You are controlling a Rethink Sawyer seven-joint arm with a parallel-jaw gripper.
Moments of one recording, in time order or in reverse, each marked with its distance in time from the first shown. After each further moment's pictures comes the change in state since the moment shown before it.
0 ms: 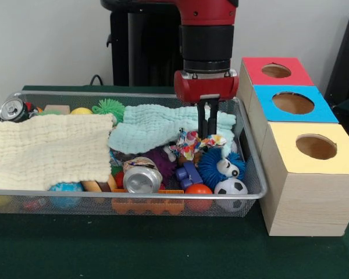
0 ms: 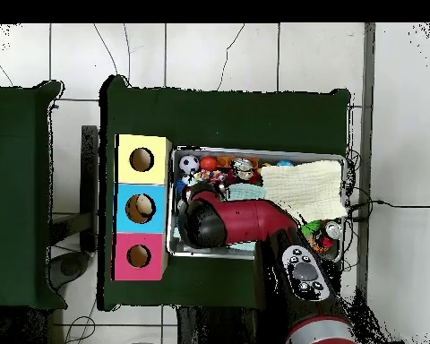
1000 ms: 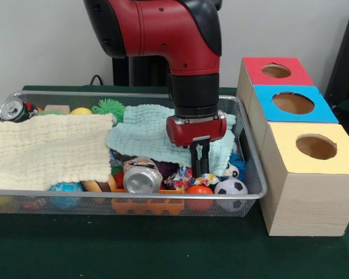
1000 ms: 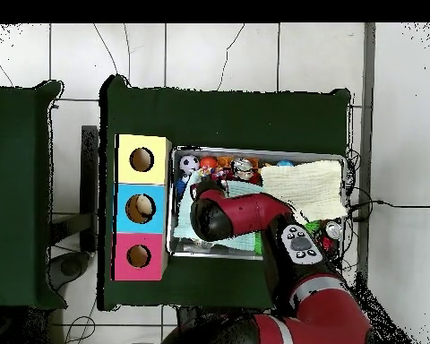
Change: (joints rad) arm -0.039 0.212 0.023 -0.124 -0.172 -0.144 0.000
